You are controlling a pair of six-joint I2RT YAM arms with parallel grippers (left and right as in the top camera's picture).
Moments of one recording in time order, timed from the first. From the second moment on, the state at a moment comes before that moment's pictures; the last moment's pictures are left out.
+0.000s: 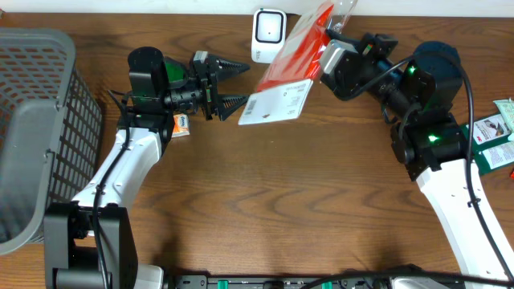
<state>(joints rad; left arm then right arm) -0.09 1.62 1.02 0.40 1.23 -1.62 0.23 1.32 1.22 0.00 -0.46 -0.93</state>
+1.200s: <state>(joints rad) -0.11 1.62 1.03 0.98 1.11 -1.94 0.23 1.40 1.22 0.12 -0.47 -0.68</state>
